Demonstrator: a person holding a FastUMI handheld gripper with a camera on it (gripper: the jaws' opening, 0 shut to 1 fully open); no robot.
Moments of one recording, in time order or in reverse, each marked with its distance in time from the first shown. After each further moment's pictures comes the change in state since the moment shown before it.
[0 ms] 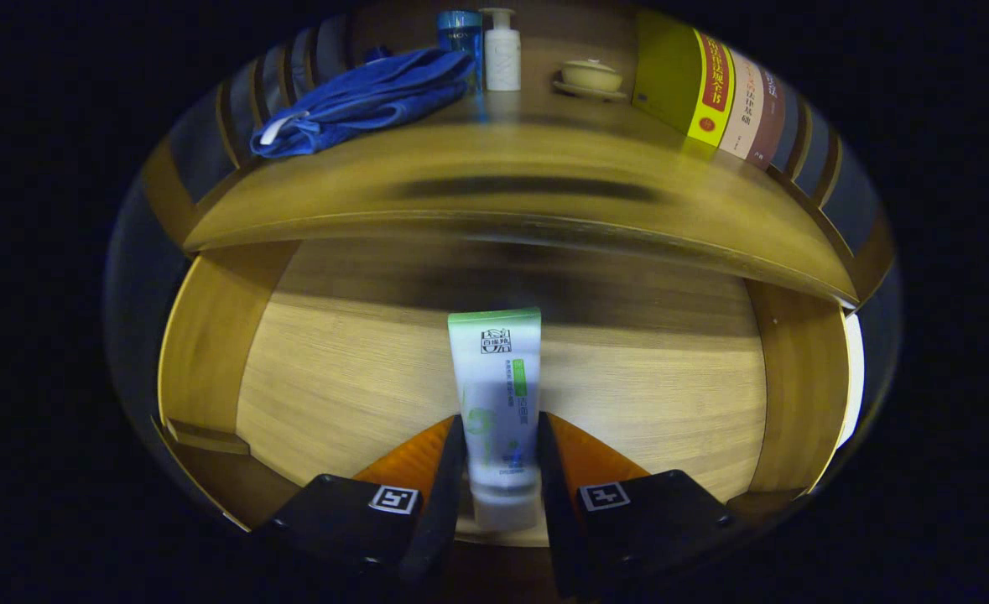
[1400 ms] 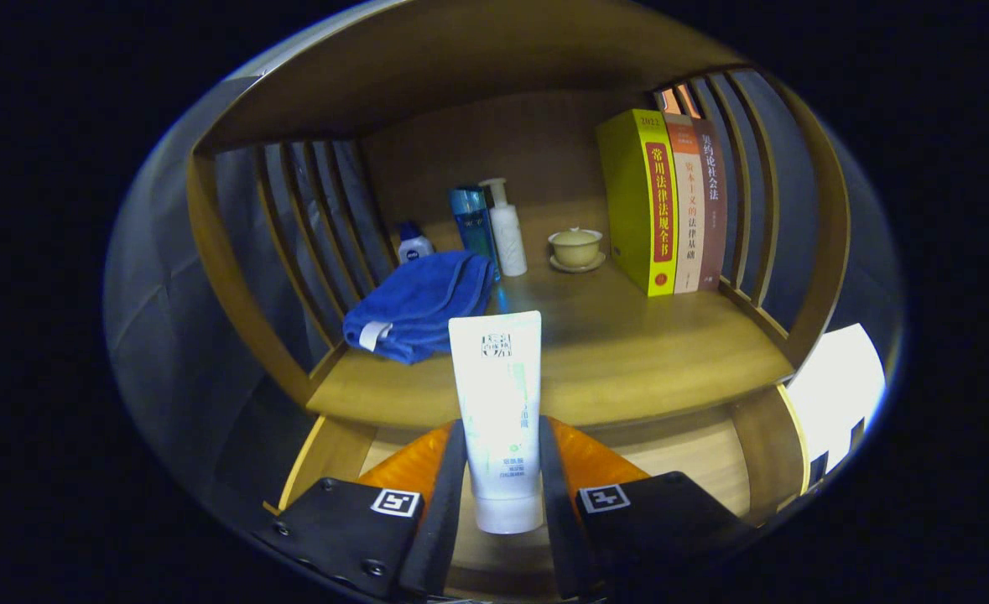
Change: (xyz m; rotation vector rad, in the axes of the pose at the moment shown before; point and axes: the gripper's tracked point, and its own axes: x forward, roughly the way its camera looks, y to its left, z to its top) arm -0.113 0.000 0.130 0.130 -0.529 0.082
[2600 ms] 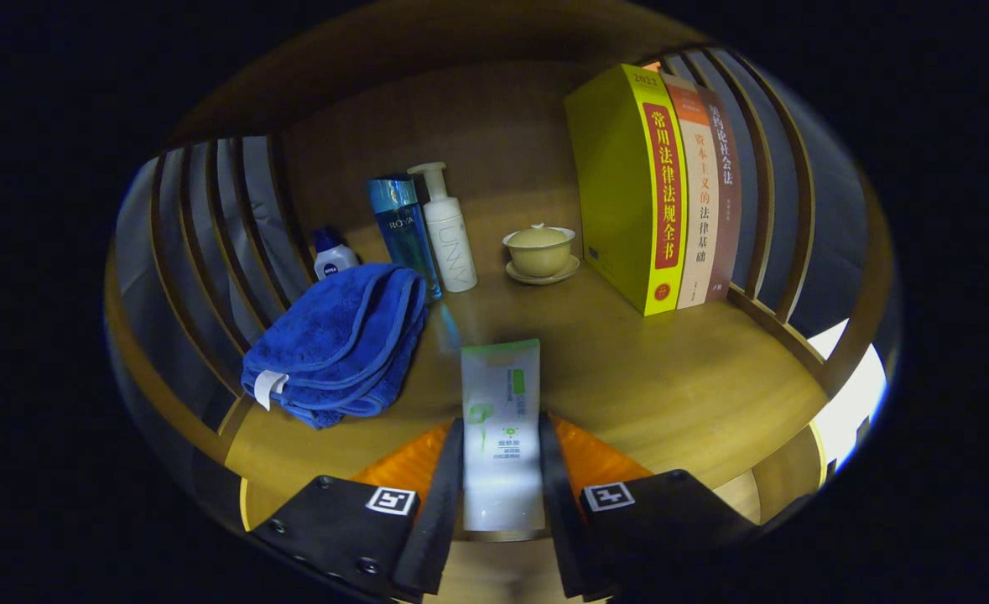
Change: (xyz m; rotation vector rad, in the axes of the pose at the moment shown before) arm 0.101 -0.040 0.015 0.016 -0.001 -0.143
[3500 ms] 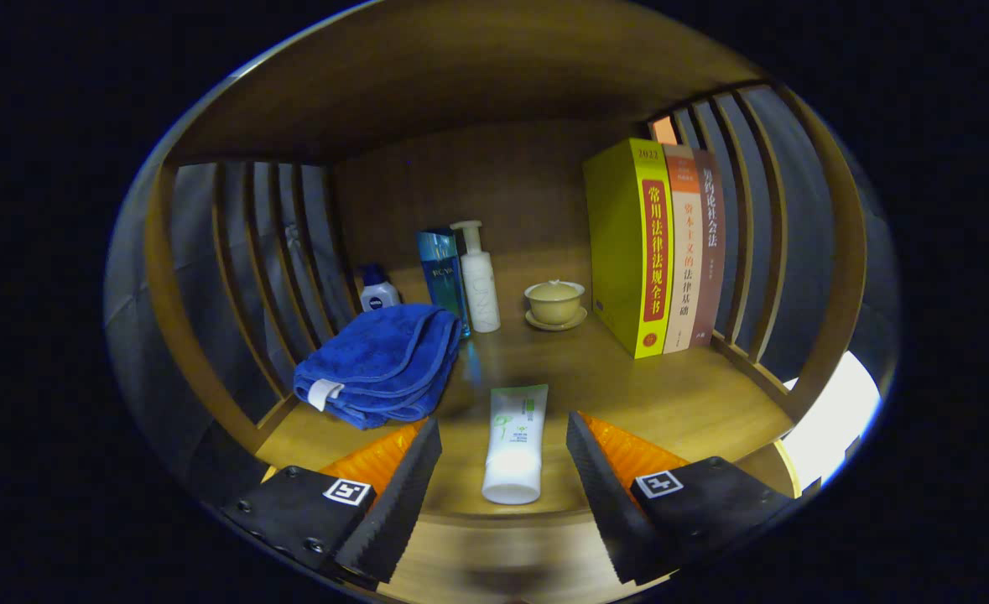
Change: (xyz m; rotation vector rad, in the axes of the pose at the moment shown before) arm -0.074 0.013 0.024 -0.061 -0.189 0.070
